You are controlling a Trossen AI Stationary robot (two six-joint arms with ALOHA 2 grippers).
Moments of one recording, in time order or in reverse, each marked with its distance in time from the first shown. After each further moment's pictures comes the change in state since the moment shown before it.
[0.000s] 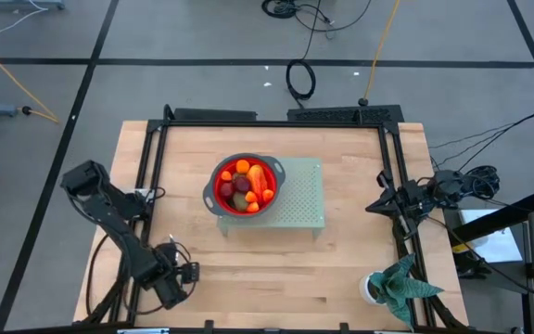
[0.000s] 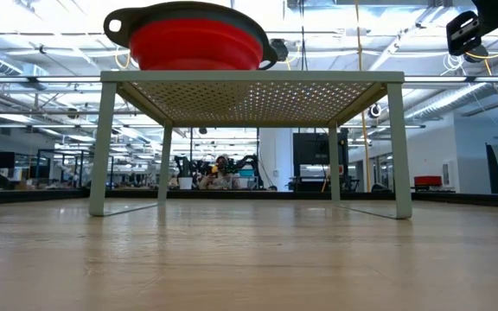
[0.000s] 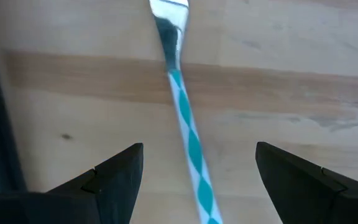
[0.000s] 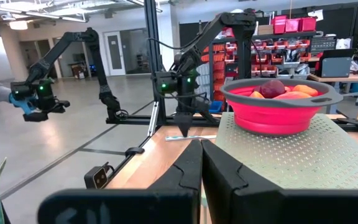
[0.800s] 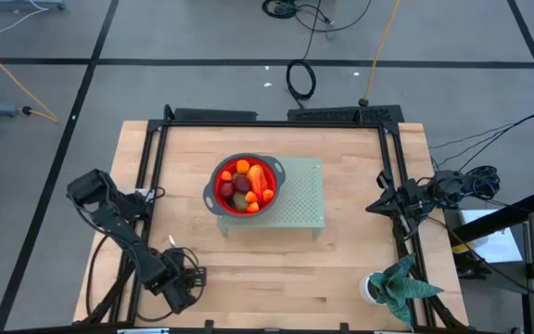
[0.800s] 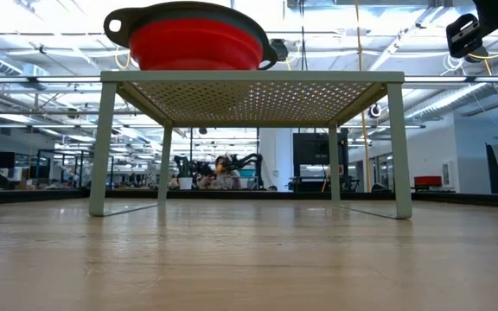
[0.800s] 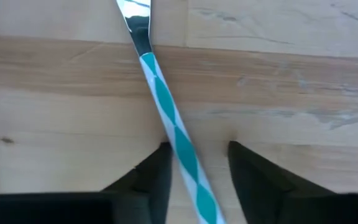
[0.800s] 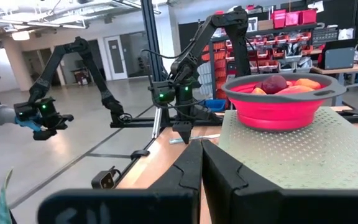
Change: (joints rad) left arm 0.014 0.144 0.004 0.115 0.027 0.016; right arm 0.000 0.000 0.000 0.000 0.000 0.058
